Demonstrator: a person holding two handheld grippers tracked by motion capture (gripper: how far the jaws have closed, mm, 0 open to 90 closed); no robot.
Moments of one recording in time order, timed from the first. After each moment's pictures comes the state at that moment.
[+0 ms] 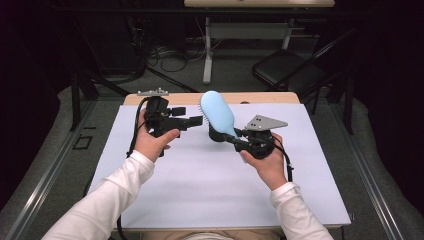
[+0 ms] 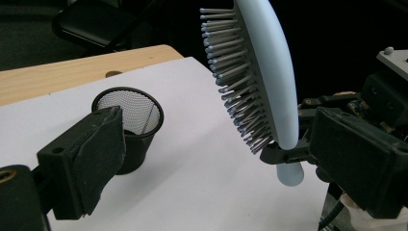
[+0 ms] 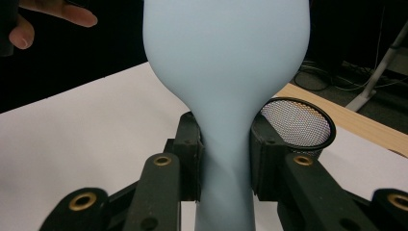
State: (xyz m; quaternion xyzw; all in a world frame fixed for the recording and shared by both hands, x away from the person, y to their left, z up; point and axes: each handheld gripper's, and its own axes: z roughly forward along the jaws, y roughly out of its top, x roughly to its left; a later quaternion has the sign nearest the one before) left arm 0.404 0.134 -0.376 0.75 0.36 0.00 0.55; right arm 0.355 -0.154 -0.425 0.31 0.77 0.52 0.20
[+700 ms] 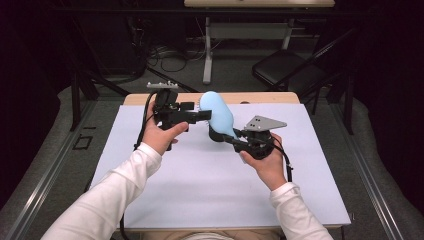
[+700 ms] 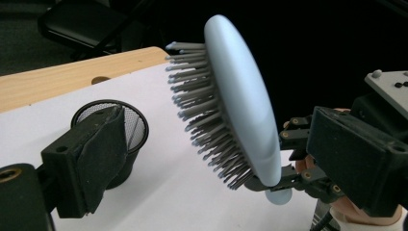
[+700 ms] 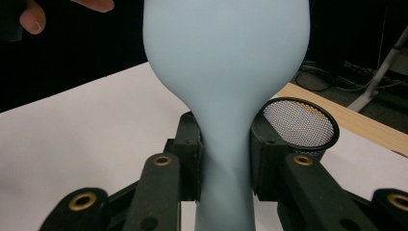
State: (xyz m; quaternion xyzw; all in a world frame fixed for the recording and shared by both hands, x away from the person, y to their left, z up) left arm 0.413 0.113 -0.363 0.75 0.36 -0.01 0.55; right arm 0.355 -0.152 -0.426 0.31 0.77 0.52 0.20
